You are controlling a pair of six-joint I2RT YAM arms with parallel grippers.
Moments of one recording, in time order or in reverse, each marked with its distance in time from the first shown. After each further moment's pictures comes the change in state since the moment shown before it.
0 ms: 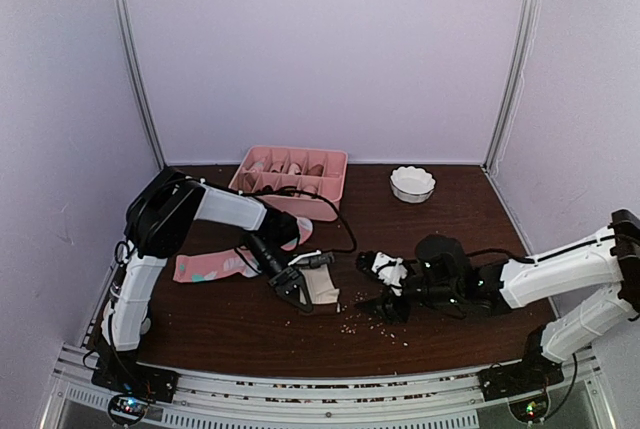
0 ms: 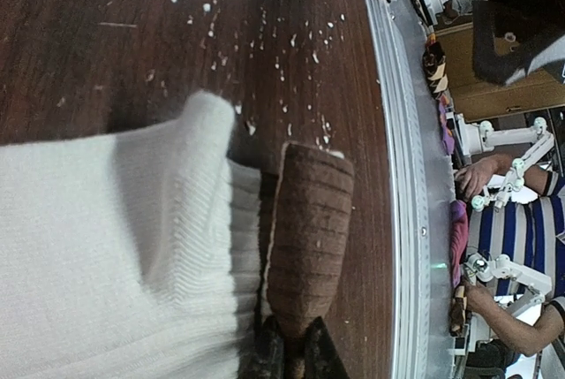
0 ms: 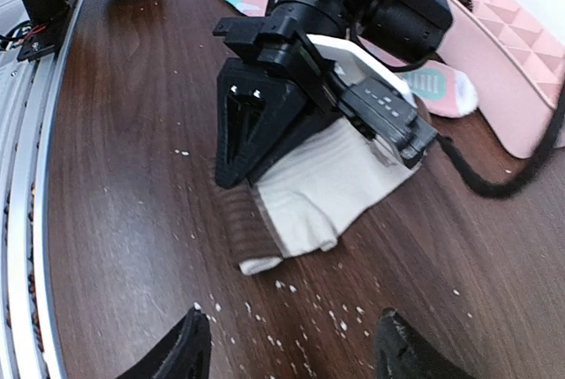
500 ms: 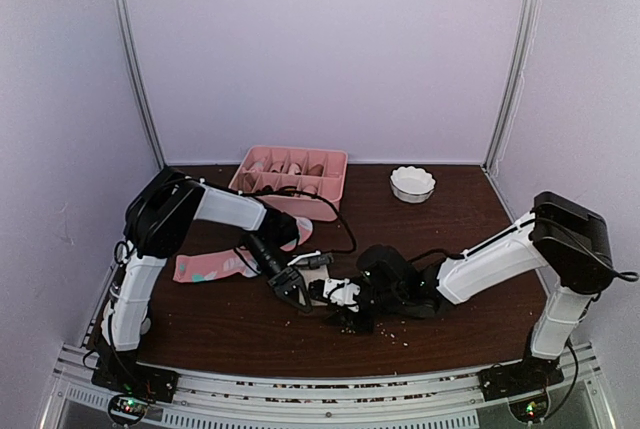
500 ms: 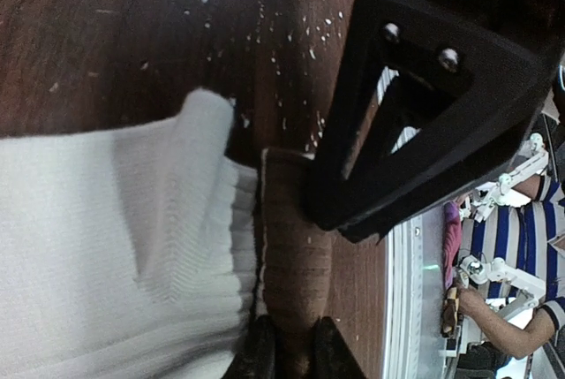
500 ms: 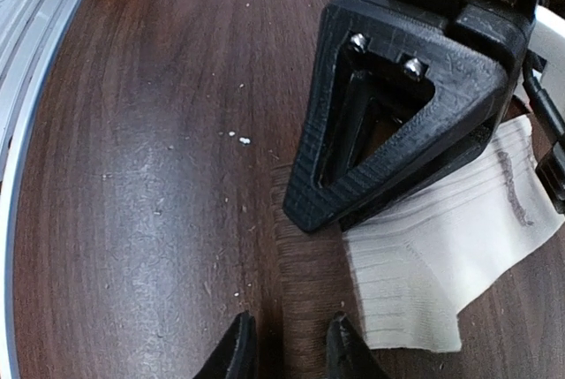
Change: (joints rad) left arm 0.000 -0.001 -0.005 -0.005 0.002 -0.014; right arm 0.067 0.439 0.278 -0.028 -0.124 -0.168
